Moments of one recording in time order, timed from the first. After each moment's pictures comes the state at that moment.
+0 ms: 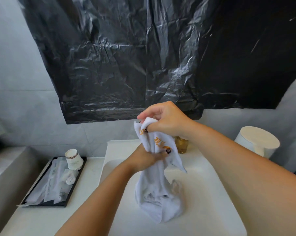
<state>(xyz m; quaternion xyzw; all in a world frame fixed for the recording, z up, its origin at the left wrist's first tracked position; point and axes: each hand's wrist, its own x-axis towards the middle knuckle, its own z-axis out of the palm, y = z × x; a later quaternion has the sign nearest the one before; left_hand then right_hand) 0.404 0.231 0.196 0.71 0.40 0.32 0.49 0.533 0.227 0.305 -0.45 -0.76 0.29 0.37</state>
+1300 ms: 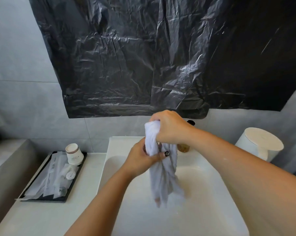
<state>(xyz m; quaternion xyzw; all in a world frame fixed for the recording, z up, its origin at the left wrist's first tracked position) 0.381 0.229 0.174 0.66 0.46 0.37 0.46 0.516 0.238 0.284 -0.57 -0.80 0.10 0.17</state>
